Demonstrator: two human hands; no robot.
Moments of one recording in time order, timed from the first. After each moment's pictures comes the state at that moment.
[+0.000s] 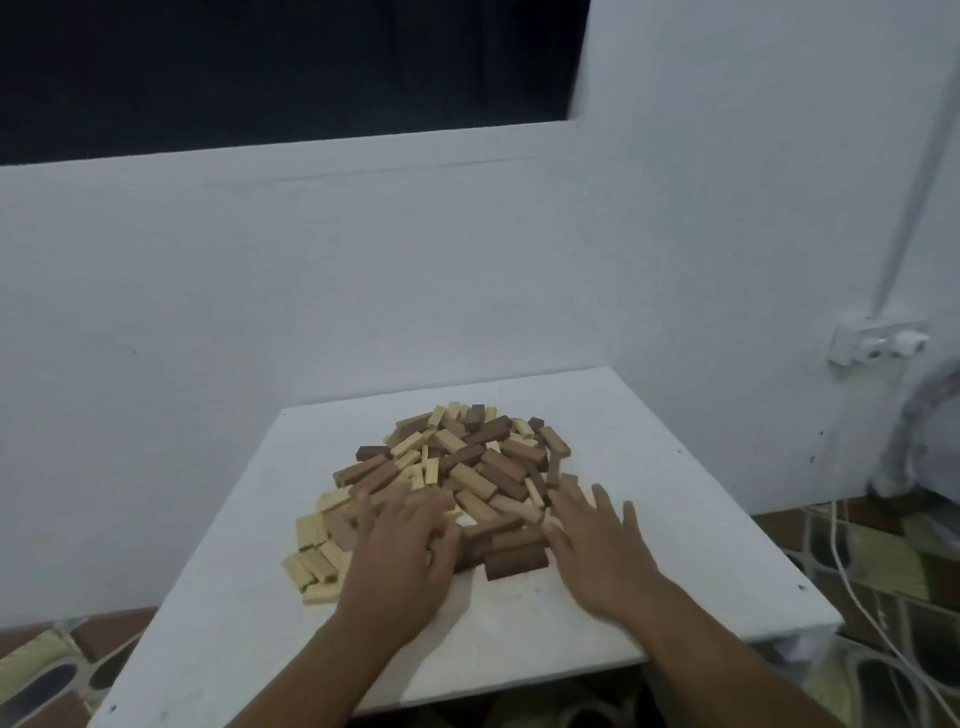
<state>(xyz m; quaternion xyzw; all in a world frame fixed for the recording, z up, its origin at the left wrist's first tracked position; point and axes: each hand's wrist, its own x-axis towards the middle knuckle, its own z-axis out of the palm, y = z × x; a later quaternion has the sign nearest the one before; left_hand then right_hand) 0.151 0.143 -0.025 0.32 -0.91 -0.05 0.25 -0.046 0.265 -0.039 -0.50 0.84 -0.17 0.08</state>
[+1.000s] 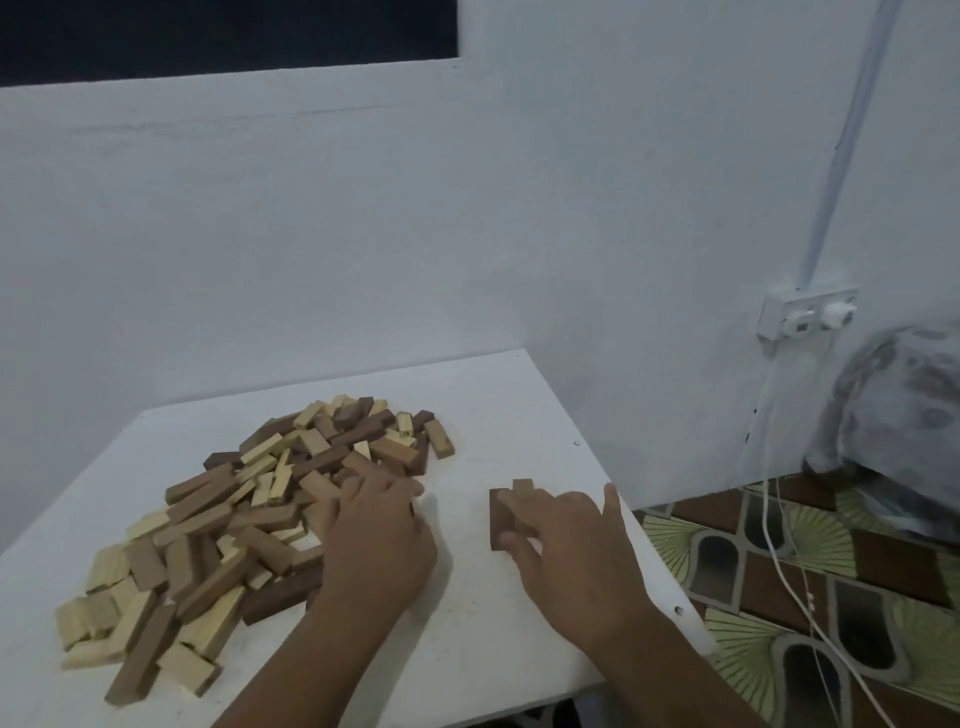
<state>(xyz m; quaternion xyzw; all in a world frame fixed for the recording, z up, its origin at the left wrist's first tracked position) -0.008 0.185 -0.039 0.44 -0.87 -0.05 0.23 -0.133 0.327 -0.031 -0.49 0.85 -0.21 0.01</state>
